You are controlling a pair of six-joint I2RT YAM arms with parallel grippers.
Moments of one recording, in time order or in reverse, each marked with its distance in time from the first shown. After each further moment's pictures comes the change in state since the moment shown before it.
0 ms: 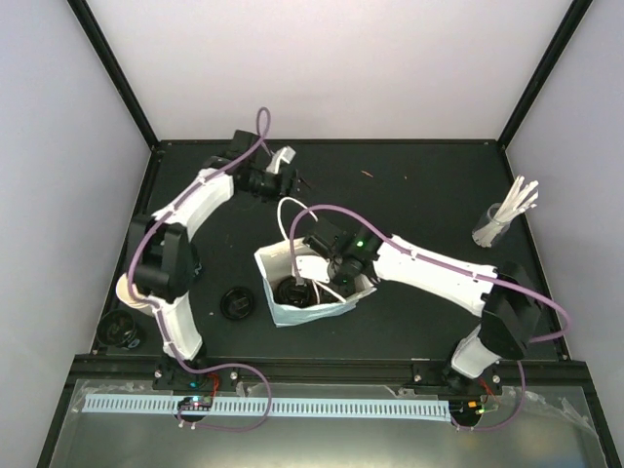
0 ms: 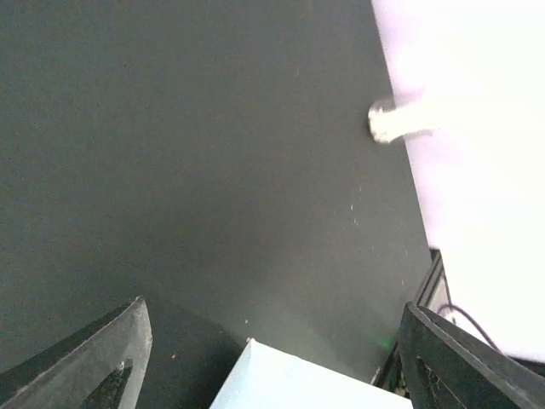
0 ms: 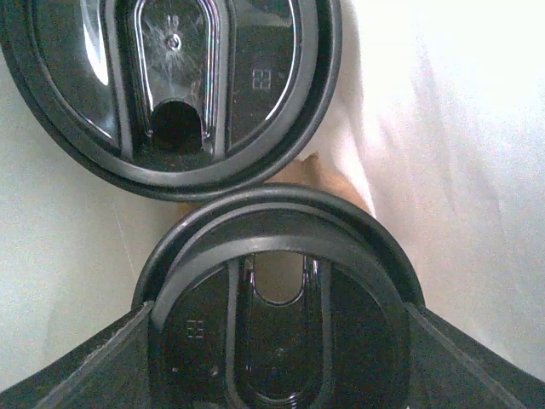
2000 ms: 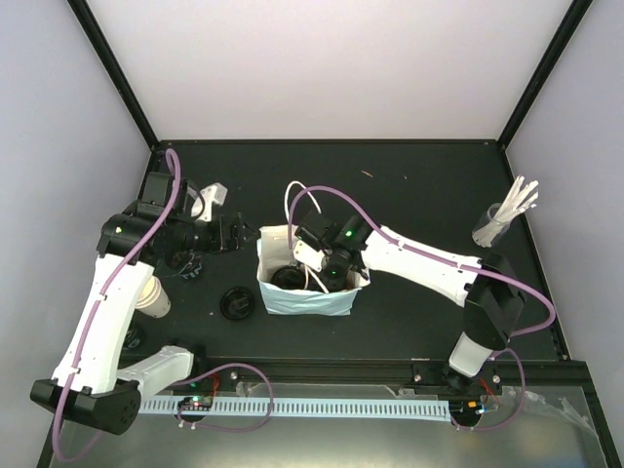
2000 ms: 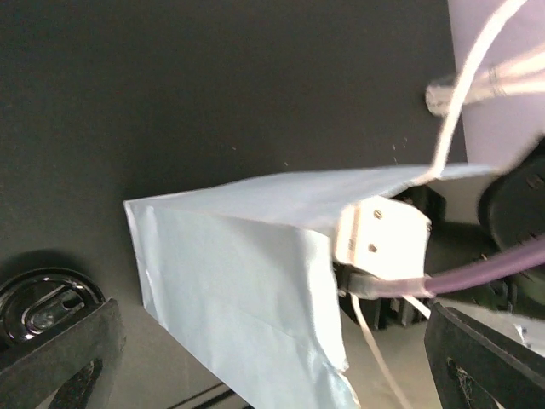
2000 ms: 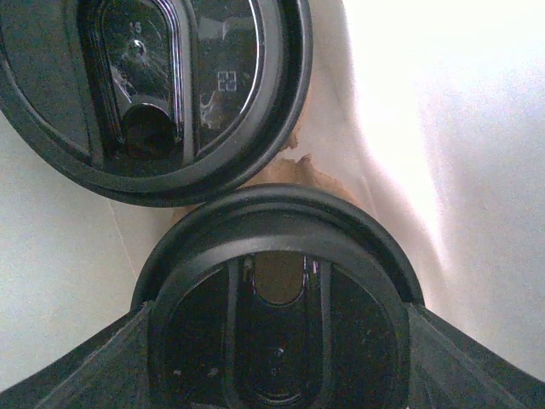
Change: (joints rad) left arm 0.098 -0.866 -0.231 -0.579 -0.335 -0.094; right arm -0.031 0.125 0.142 -0.088 -0.003 0.332
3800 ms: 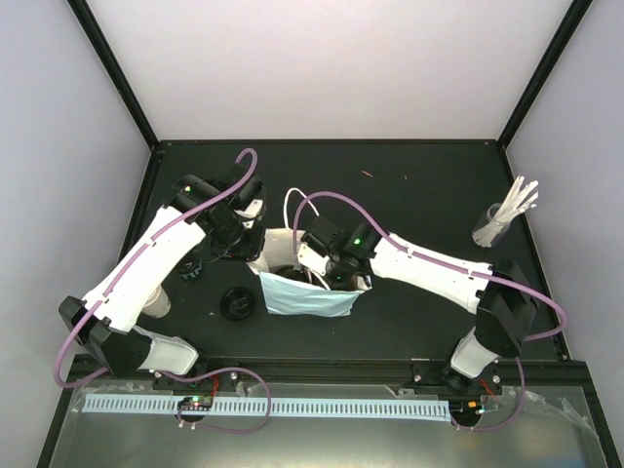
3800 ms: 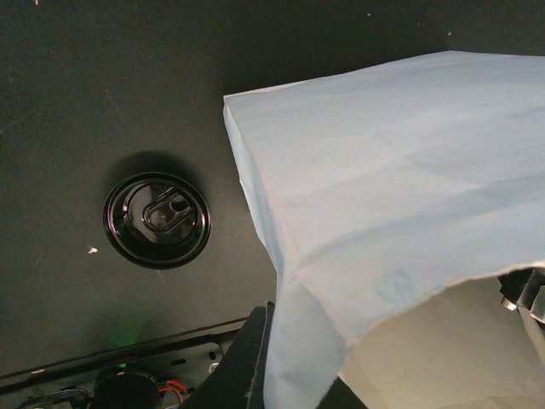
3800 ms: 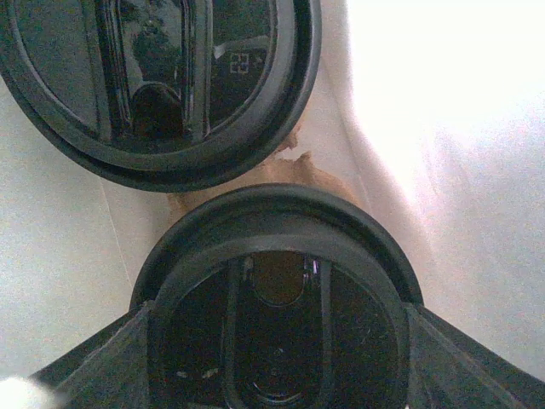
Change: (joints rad) left arm -0.361 0.328 0.225 -0.316 -0.421 -0.057; right arm 0.010 -0.066 -0.096 0.065 0.024 -0.008
